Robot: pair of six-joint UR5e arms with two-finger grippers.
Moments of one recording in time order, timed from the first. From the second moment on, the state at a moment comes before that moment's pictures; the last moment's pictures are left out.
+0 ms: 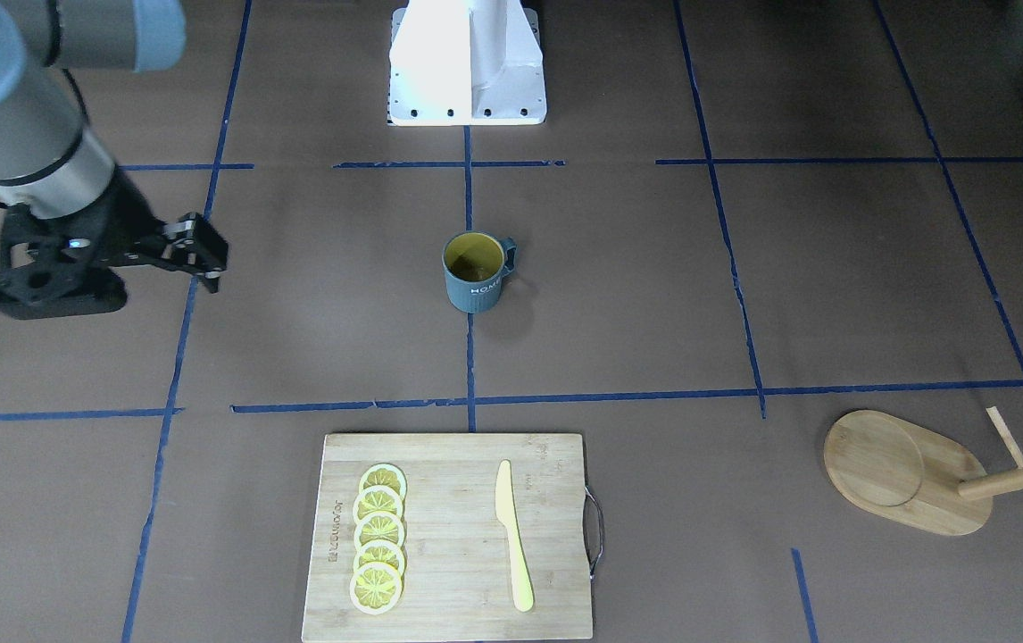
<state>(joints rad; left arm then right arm) -1.53 -1.49 -1.65 -1.60 -2.36 0.03 1.06 -1.09 1.86 -1.89 2.22 0.55</state>
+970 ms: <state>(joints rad) -1.53 -1.52 -1.69 -1.64 -2.37 0.02 1.47 -1.70 1.84 -1.74 2.27 -0.16</state>
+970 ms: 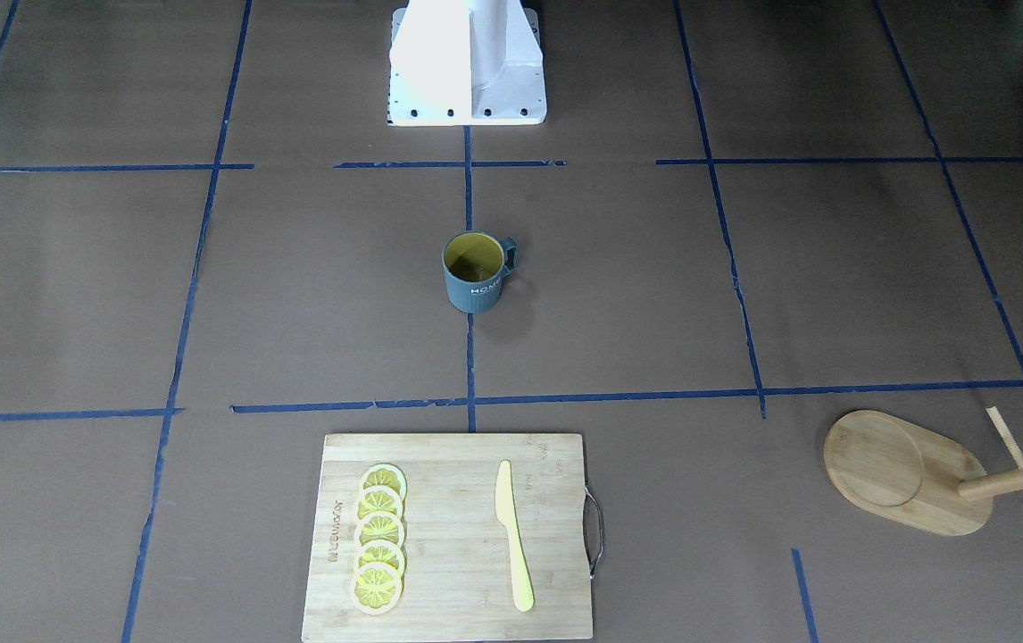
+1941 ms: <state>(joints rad) -1.35 -1.60 -1.74 -2.04 -2.59 -0.13 1.48 -1.71 1.85 -1.69 2.30 -0.06</state>
